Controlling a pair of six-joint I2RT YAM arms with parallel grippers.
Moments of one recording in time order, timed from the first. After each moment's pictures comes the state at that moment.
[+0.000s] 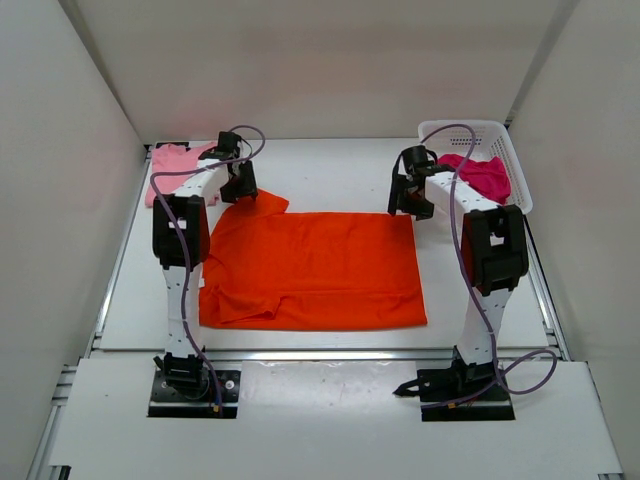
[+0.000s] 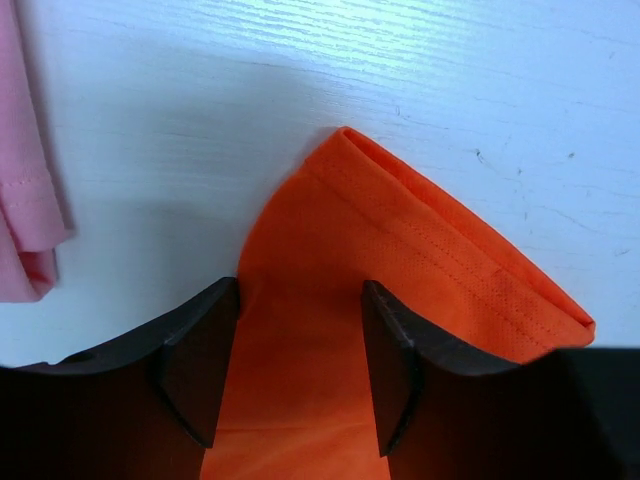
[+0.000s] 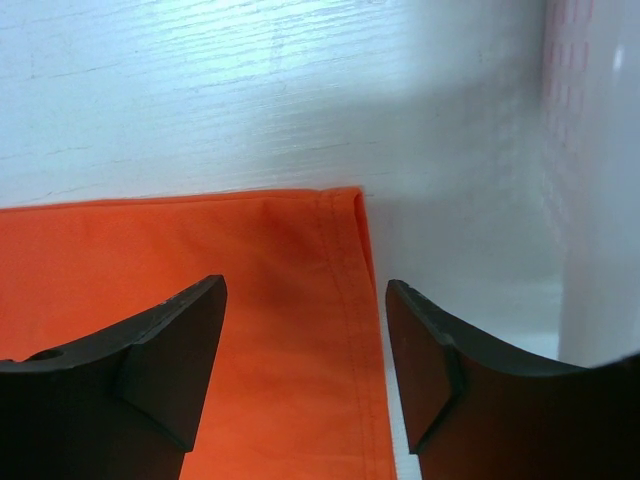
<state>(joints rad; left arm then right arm) -0.12 2.34 1.93 -0.65 -0.04 -0.29 0.21 2.00 1.52 -0.62 0.12 0.34</state>
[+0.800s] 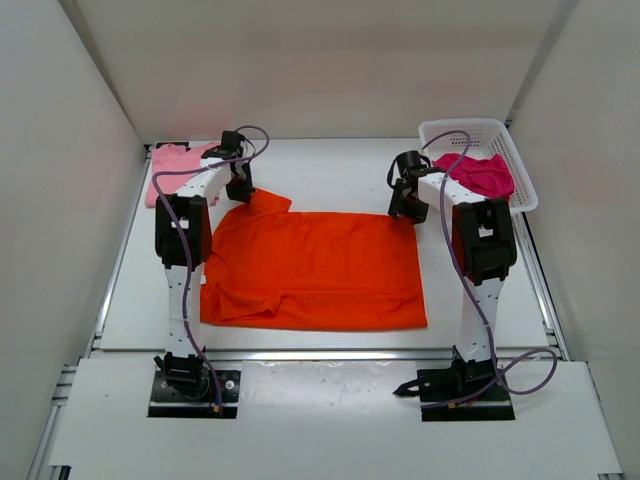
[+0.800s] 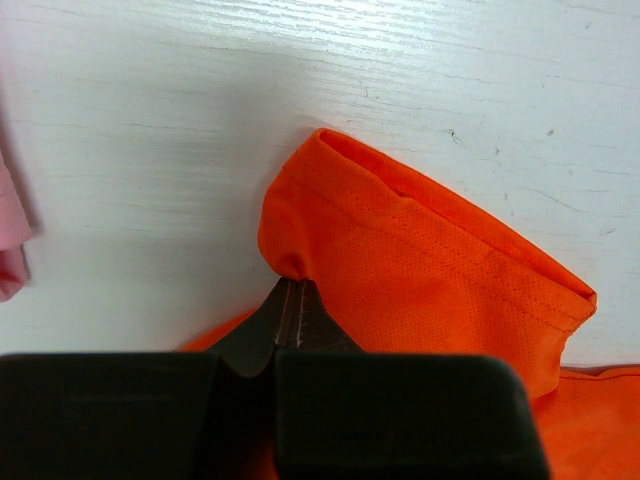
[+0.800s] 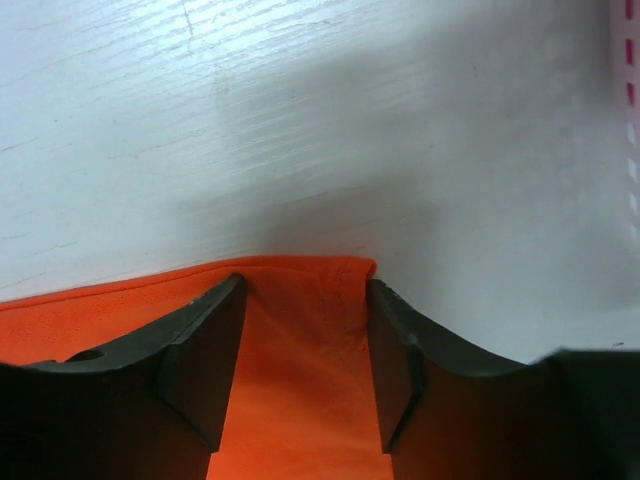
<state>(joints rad) -0.13 2.35 1.96 -0.70 -0.02 -0.26 0.21 2.11 1.57 -0.60 0.19 0.45</state>
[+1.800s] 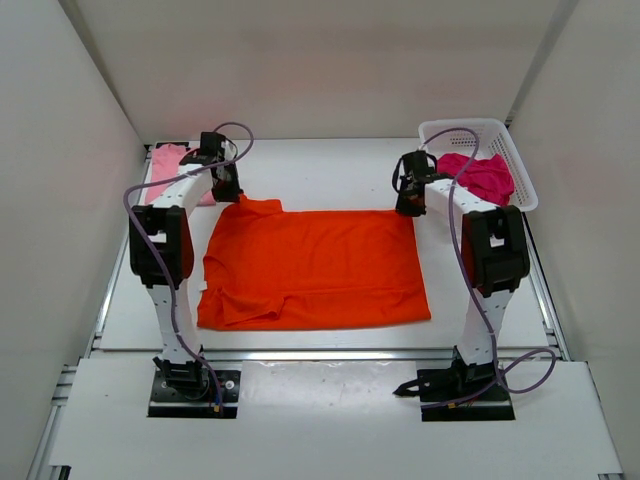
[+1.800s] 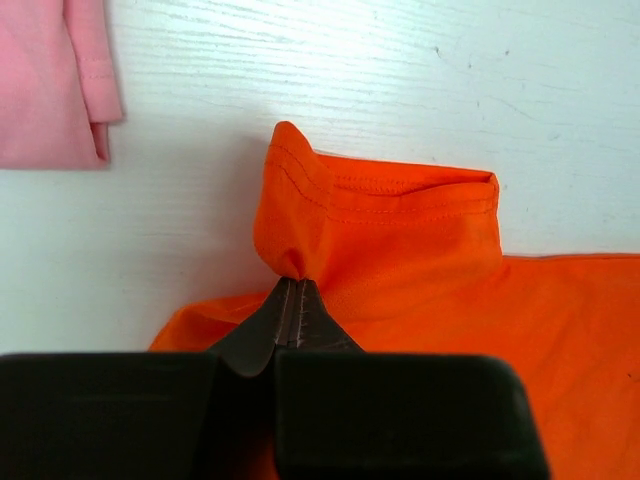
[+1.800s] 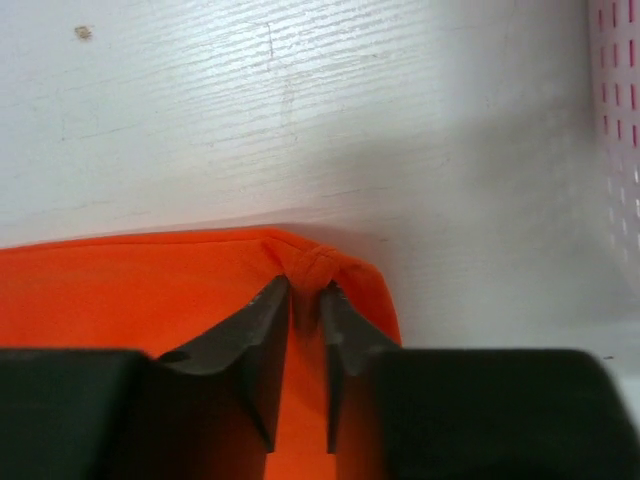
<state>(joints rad) -0.08 2.07 1.67 -0.60 0.05 -0.26 0.21 1.98 1.43 -0.44 0.14 0.39</state>
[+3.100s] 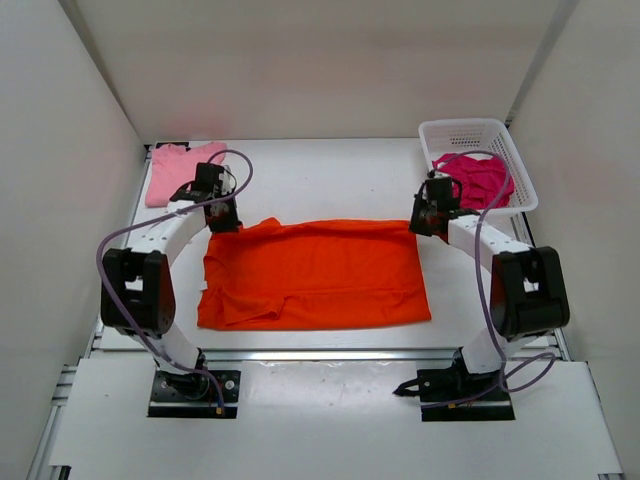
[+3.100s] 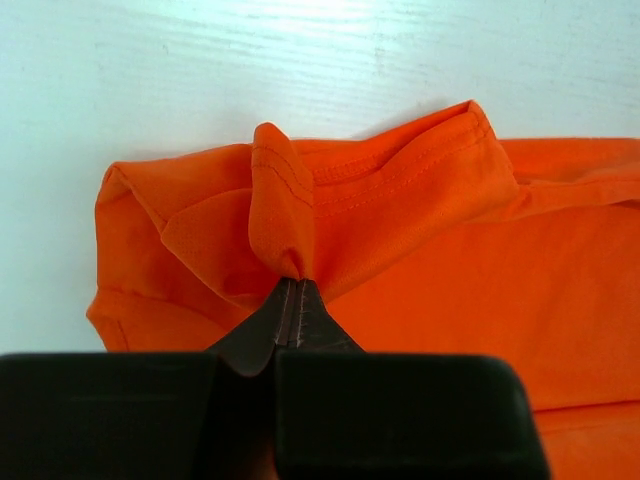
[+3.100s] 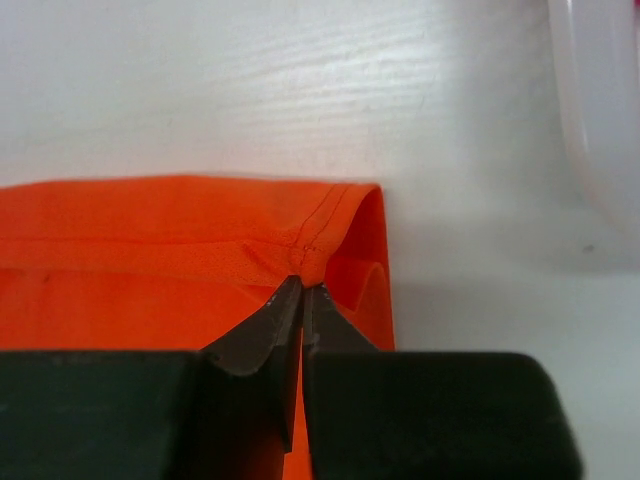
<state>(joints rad) -0.13 1.67 1.21 -0.53 0.02 -0.29 0.17 1.65 1.01 -0.20 0.04 0.36</state>
